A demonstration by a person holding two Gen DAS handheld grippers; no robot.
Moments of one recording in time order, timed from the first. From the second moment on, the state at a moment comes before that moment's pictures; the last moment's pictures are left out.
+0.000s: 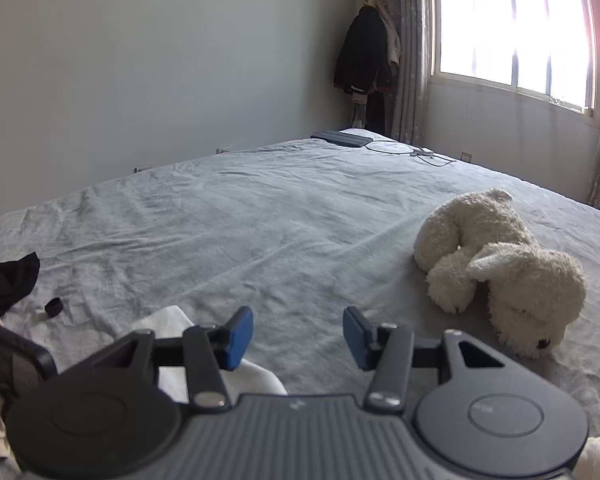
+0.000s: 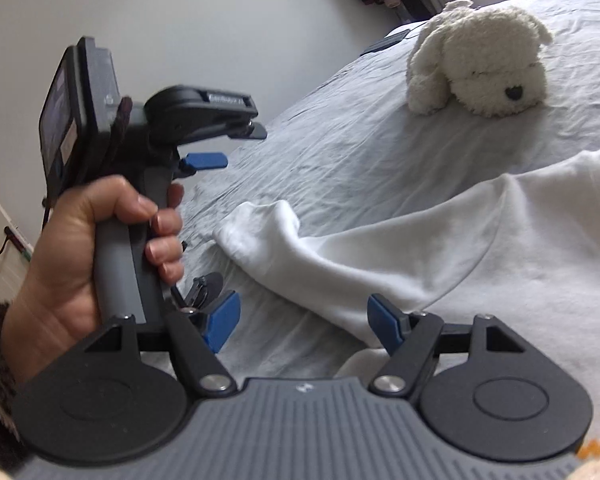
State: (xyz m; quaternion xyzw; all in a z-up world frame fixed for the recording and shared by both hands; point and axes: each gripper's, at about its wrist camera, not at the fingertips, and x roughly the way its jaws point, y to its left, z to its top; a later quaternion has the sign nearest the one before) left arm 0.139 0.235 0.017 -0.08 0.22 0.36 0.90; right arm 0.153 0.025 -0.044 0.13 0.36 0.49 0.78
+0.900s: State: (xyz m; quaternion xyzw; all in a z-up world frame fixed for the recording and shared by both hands) left arm 0.124 0.267 -0.049 -0.14 0.27 0.31 0.90; right arm 0.227 0.048 -0.014 -0.14 0.32 0.39 0.85
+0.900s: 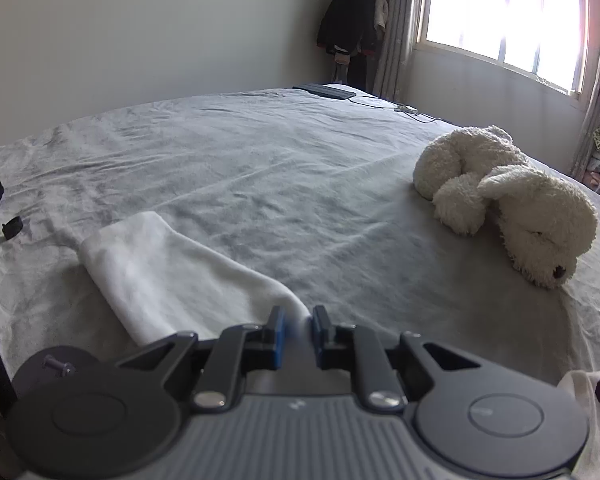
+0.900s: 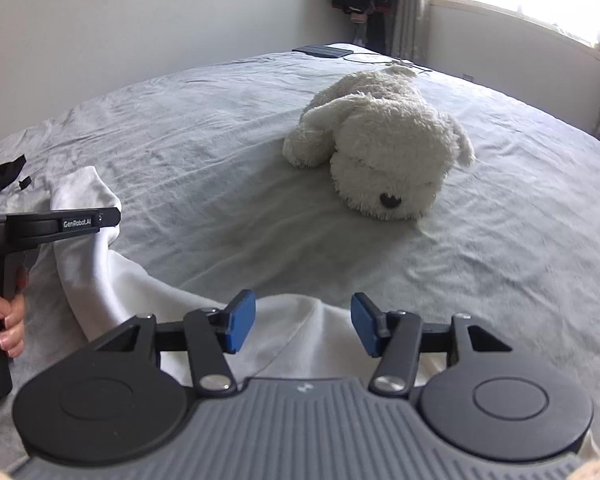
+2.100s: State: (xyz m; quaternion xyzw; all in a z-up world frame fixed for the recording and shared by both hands) left arm 0.198 0.322 -0.027 -0.20 0.41 0.36 0.81; right arm 0.238 0.024 -0.051 -0.02 0.29 0.44 0.85
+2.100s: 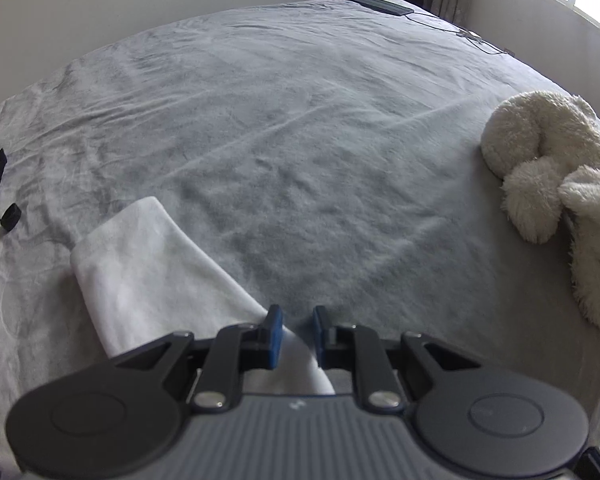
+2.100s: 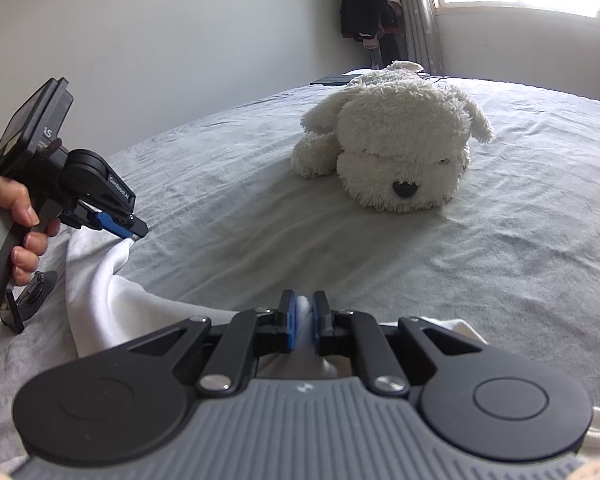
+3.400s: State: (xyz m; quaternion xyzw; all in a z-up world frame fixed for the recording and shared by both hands) left arm 0.159 0.290 -0.029 -0.14 0.25 0.45 0.85; right arm 0.240 0.012 -0.048 0.01 0.25 0.38 0.89
